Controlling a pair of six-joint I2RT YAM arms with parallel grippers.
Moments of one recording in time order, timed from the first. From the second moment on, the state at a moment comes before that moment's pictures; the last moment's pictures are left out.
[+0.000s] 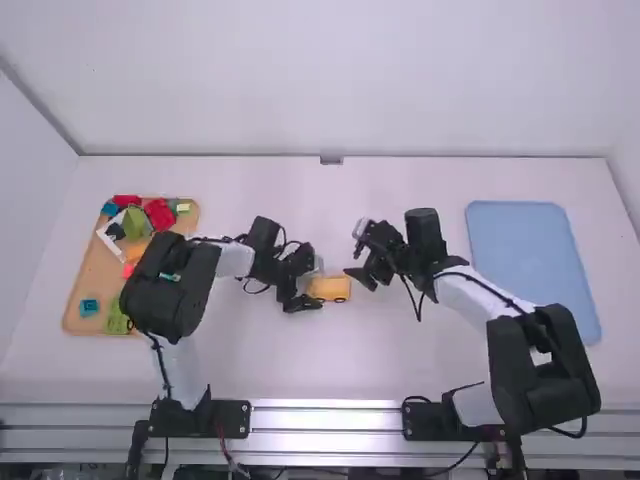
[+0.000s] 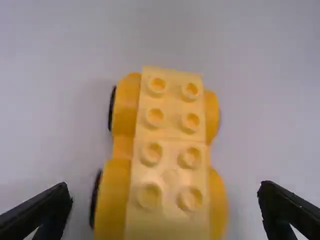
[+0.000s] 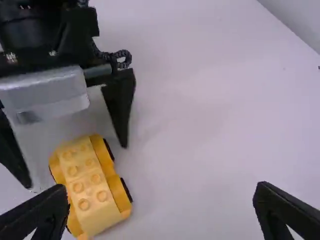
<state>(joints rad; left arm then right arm) -0.25 1.93 0.91 -0.28 0.85 0.96 0.27 1.53 0.71 0.03 -0.64 -0.66</state>
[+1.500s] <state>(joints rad) 0.26 1.70 1.57 -1.10 -0.53 -0.38 0.26 1.53 0.71 0.19 -0.64 -0.60</state>
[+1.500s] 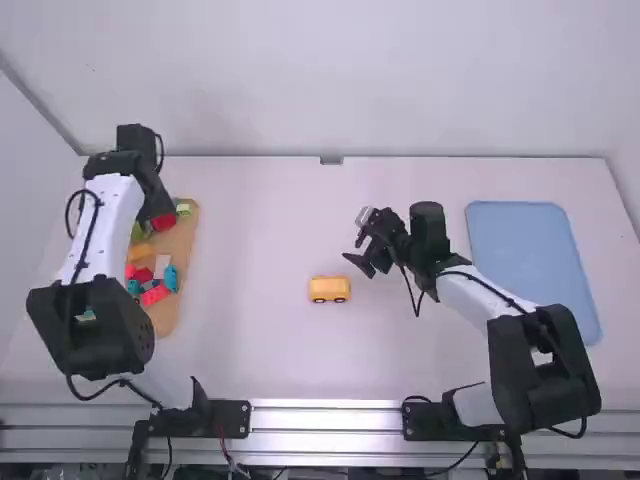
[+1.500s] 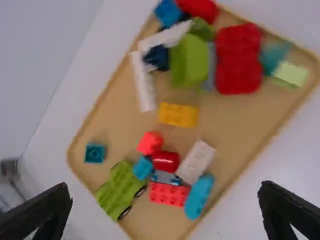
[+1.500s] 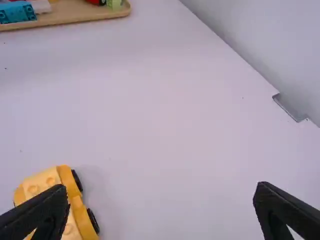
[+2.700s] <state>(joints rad) 0.66 1.82 1.83 -1.20 -0.01 0.31 0.26 1.53 0.71 0.23 -0.61 -0.60</state>
